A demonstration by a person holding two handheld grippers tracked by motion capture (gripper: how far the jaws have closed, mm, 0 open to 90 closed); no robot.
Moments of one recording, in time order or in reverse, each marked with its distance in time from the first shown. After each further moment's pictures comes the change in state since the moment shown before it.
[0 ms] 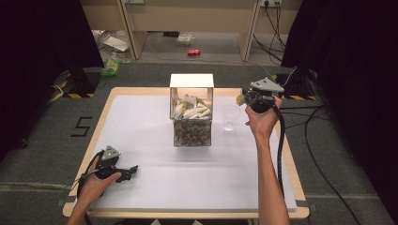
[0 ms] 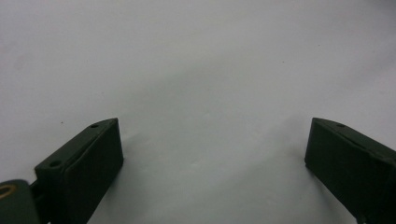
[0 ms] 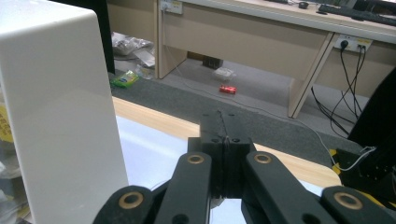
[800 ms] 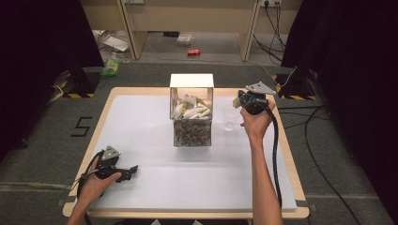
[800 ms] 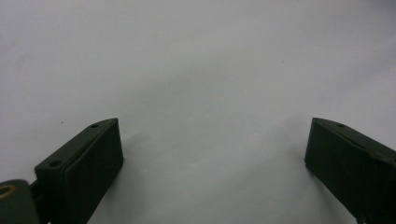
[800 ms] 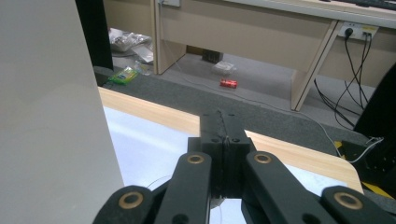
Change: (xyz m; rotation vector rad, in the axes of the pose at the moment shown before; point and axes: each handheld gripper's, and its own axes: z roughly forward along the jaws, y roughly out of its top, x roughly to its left) left arm 0.000 0.000 0.000 -0.001 0.001 0.000; right arm 0.004 -0.021 0.027 0.022 -0.006 0.021
